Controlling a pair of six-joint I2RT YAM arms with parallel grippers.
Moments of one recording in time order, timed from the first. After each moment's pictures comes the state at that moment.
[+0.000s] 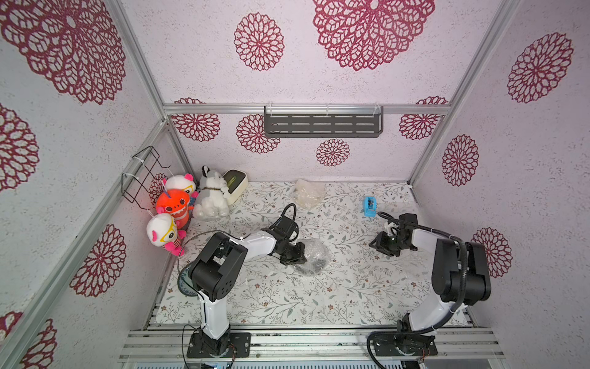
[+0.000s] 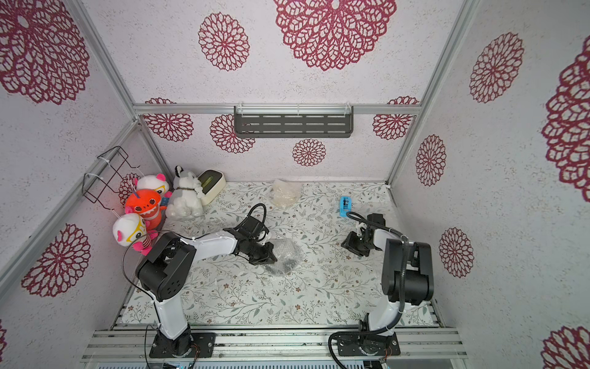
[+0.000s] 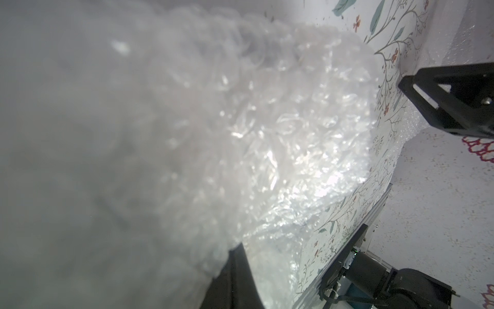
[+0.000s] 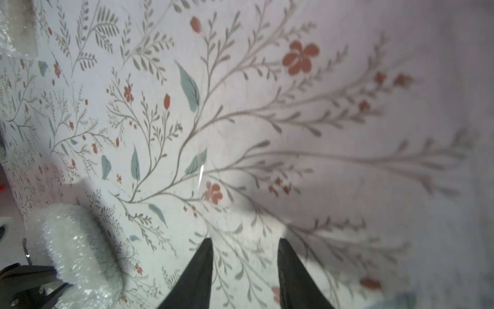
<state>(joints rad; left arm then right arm) -0.57 1.90 1.10 -0.36 0.49 -0.64 -0.11 1.65 0.91 -0.48 -0.42 0.28</state>
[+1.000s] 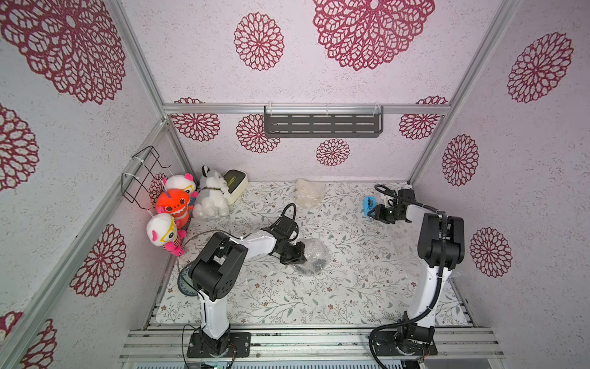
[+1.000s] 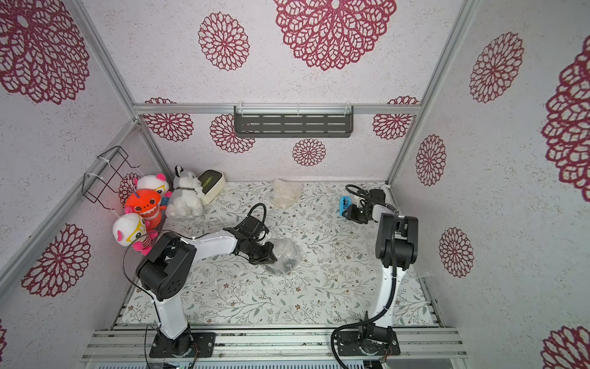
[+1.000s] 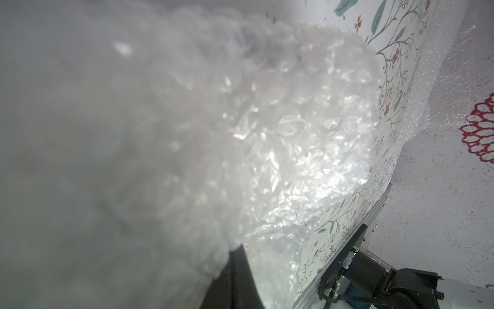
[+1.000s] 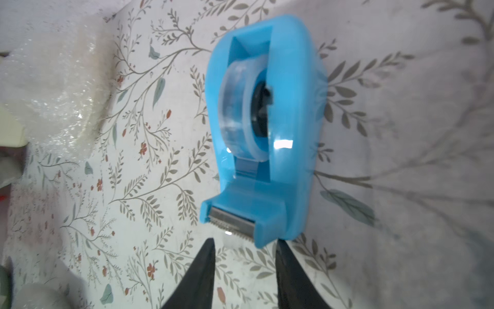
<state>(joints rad) -0.57 1.91 1.10 -0.37 0.49 -0.64 -0.13 2.17 1.51 -0.35 -0.56 0.10</state>
